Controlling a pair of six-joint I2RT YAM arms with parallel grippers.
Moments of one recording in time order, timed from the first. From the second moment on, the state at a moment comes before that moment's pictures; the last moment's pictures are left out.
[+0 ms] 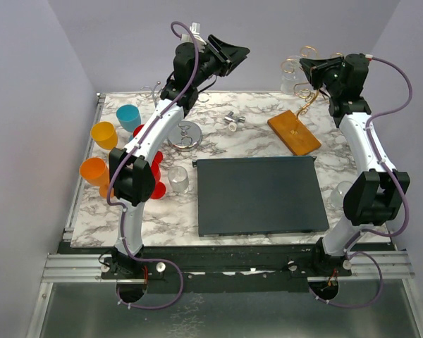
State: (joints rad) left arm -0.44 2.08 2.12 0.13 0.33 -1.23; right arm -0.02 1.70 1.61 0.01 -0.20 1.27
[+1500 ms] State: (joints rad) left arm -0.45 2.07 2.10 0.13 0.38 -1.23; right arm -0.02 1.73 1.67 -0.05 -0.20 1.23
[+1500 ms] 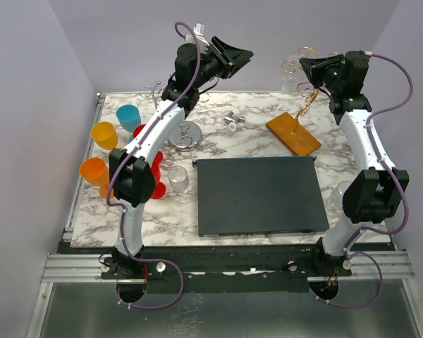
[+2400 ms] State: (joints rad) left arm -0.49 2.10 2.14 0.13 0.40 -1.23; right arm -0.04 1.65 1.55 0.00 -0.20 1.26
